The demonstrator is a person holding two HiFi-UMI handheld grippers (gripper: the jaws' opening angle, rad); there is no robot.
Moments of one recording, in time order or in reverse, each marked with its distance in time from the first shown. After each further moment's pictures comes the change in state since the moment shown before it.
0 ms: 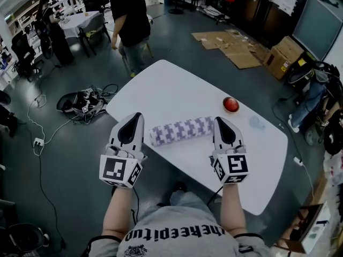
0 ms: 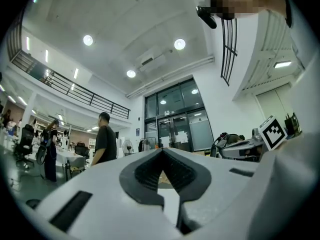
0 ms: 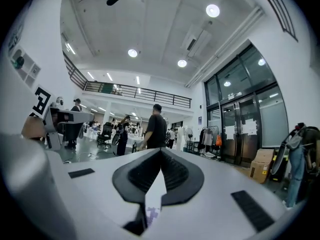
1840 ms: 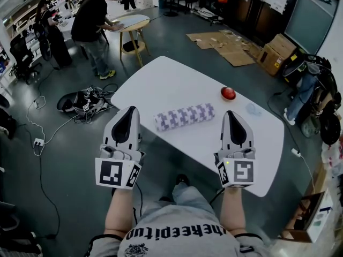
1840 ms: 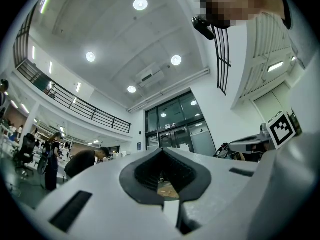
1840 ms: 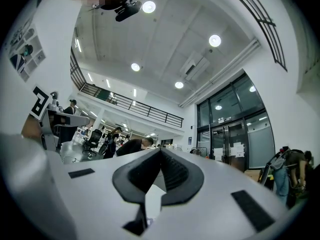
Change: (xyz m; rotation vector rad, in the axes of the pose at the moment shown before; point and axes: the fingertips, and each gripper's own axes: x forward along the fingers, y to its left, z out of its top) left arm -0.269 -0.091 0.160 0.034 -0.148 0.018; right arm -0.296 0.115 0.146 -0.099 -0.201 -0.136
